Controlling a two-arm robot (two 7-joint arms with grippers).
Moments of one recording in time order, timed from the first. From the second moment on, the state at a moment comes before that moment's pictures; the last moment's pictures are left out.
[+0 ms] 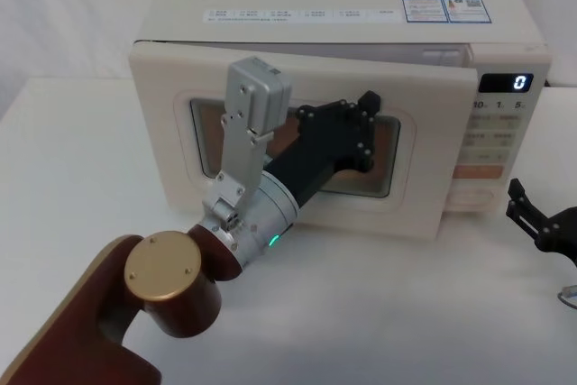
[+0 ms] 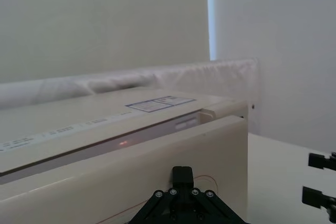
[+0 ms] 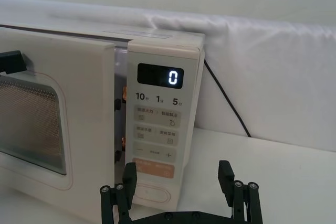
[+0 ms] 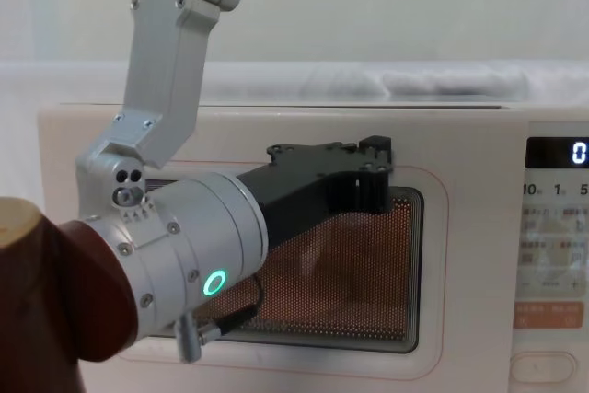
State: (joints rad) left arm -0.25 0.21 0.44 -1.64 -0.26 0.00 -0.27; right arm -0.26 0.16 -0.03 -1.96 0.07 0.05 0.14
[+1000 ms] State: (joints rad) left arm -0.28 0.15 0.43 -1.57 -0.22 -0.01 -0.29; right arm -0.26 0.16 -0.03 -1.96 0.07 0.05 0.14
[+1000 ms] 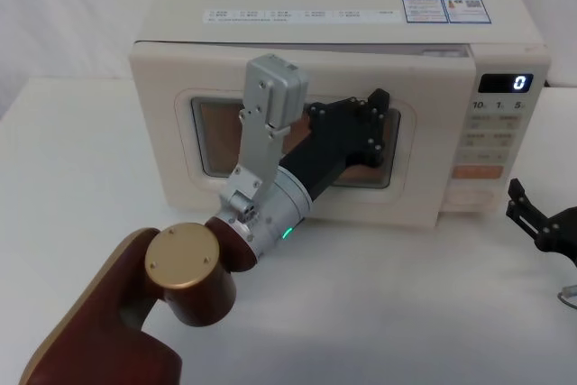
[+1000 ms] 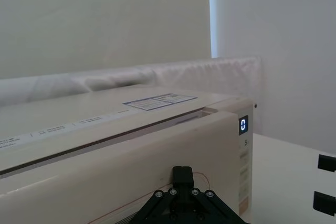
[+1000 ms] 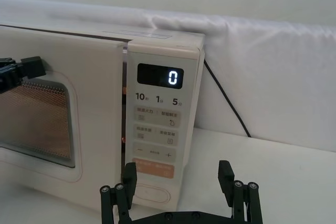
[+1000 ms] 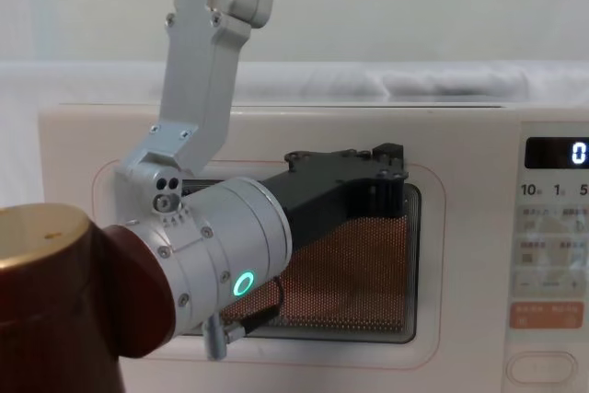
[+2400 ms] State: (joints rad) left arm -0.27 0.14 0.42 -1.55 -0.21 -0.01 -0.31; right arm -0.26 0.16 -0.03 -1.96 0.07 0.05 0.14
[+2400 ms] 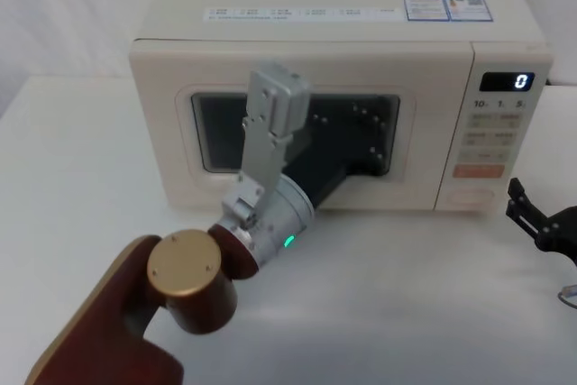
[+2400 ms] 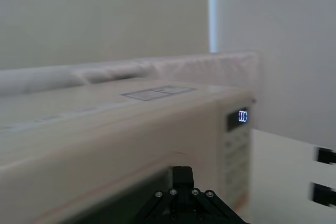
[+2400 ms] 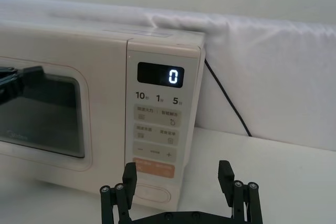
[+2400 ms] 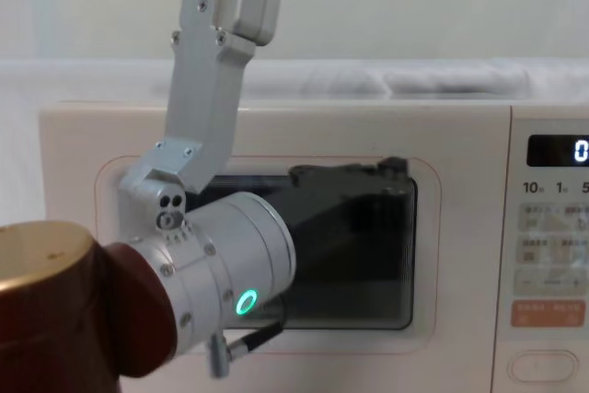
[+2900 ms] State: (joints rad) left arm -0.16 0.20 0.46 -1.69 -0.21 0.00 -0.33; right arm -0.26 0.16 -0.03 -1.96 0.07 0.05 0.14
